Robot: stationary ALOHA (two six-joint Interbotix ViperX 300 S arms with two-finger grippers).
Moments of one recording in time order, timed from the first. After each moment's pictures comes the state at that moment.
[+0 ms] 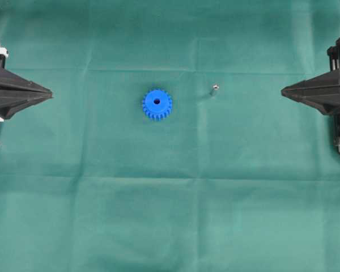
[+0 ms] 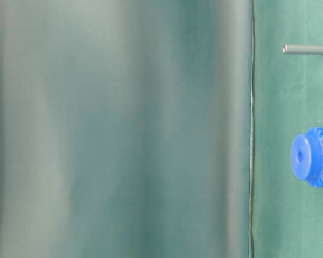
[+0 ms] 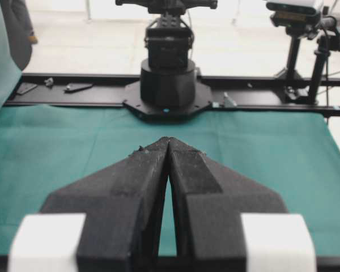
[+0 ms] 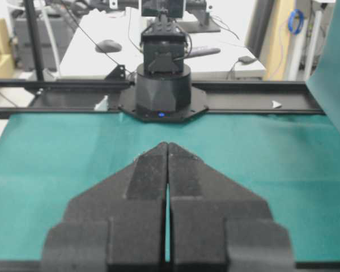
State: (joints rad) left arm 0.00 -0.97 1.18 0.00 -0.29 0.00; right arm 0.00 -0.96 1.19 0.00 -0.29 -0.01
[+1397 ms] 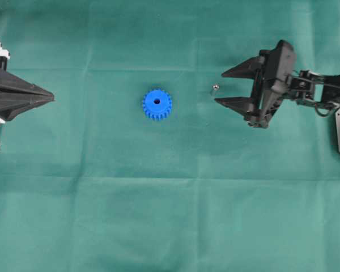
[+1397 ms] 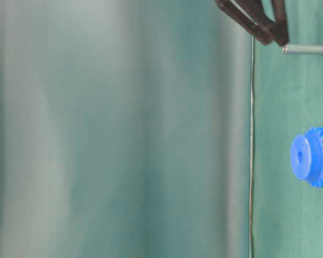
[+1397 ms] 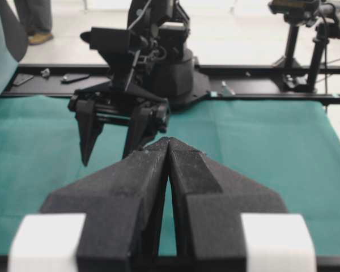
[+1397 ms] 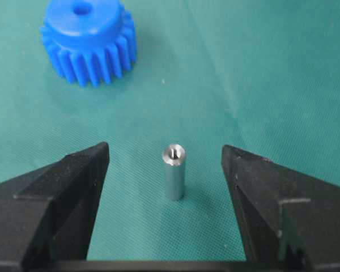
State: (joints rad) left arm 0.00 -0.96 1.18 0.01 -0.27 0.00; right arm -0.22 -0.02 1.14 0.05 -0.67 -0.01
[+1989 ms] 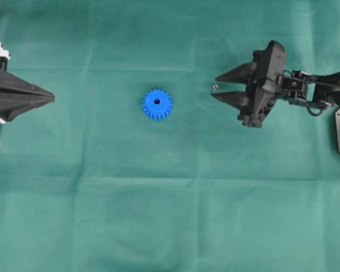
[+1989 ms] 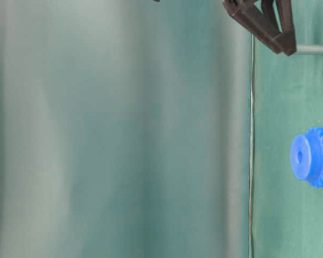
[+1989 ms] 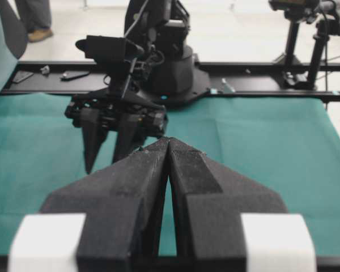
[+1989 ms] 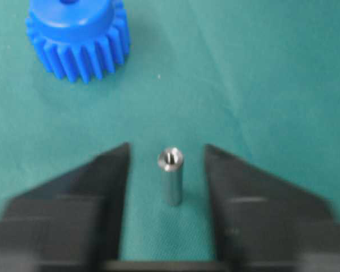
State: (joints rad) left arm -0.01 -0.96 1.18 0.01 -0.26 0.00; right arm -0.22 0.03 1.12 0.06 -0.68 -0.01
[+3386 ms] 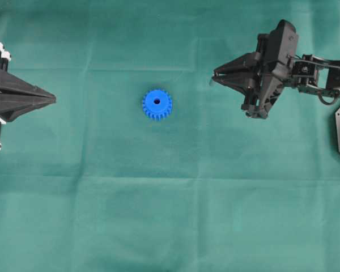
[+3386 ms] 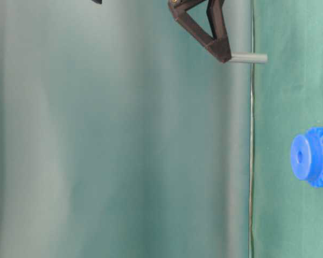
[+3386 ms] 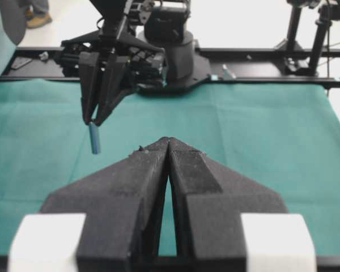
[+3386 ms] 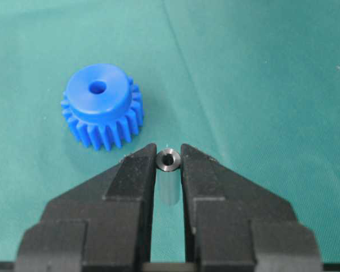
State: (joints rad) left arm 0.00 -0.96 1.18 0.01 -0.23 0.00; right arm -0.22 -0.23 1.03 0.05 -0.36 -0.02
